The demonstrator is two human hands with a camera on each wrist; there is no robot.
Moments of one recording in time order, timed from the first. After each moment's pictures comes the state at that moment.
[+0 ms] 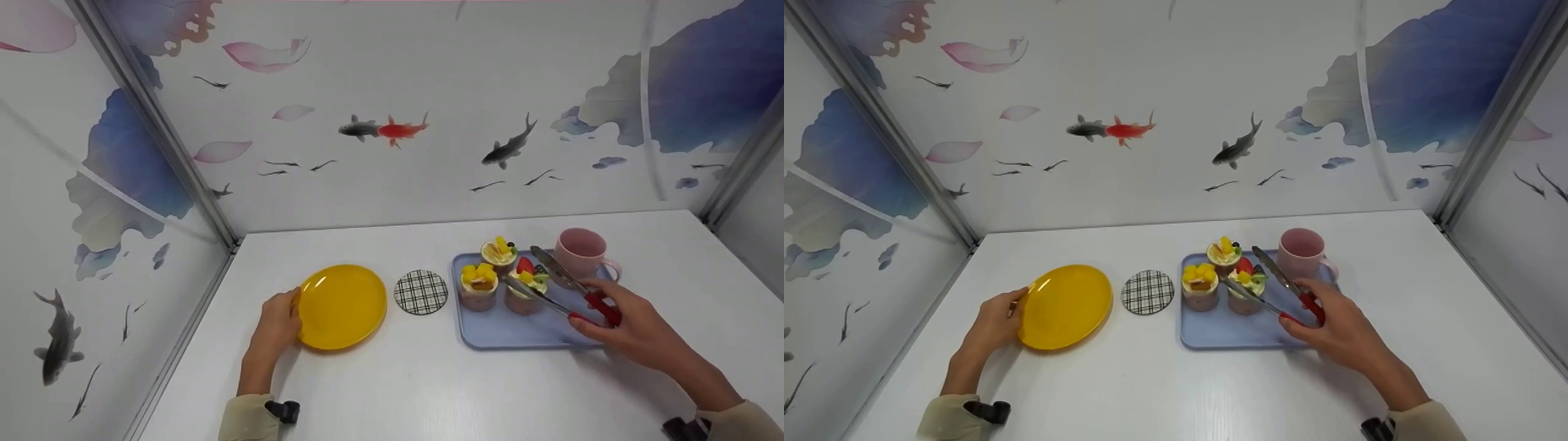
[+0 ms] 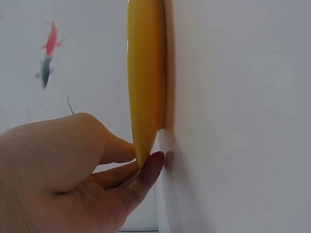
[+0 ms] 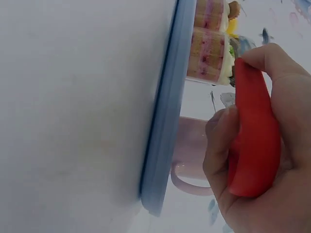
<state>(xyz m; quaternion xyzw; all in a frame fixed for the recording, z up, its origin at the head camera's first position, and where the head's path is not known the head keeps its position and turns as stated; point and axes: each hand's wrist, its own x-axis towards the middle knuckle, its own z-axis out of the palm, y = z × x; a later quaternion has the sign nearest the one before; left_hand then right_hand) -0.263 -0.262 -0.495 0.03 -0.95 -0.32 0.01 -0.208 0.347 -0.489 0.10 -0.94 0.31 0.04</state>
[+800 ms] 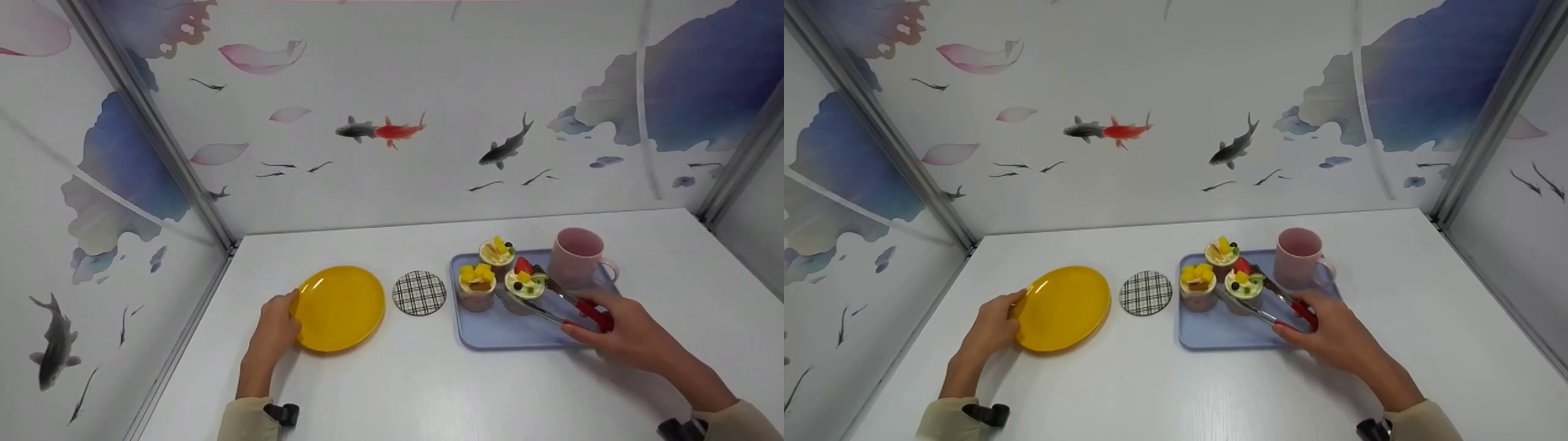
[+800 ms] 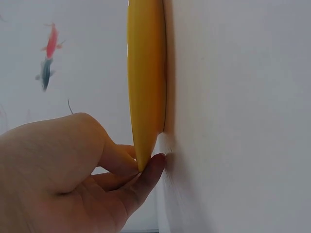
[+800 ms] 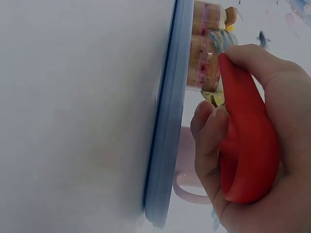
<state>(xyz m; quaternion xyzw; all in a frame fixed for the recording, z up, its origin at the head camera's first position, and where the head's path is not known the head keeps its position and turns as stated) -0.262 -0.260 -0.494 0.03 -0.95 -0.31 0.00 -0.208 0.342 -0.493 0.09 -0.95 0.29 0.01</state>
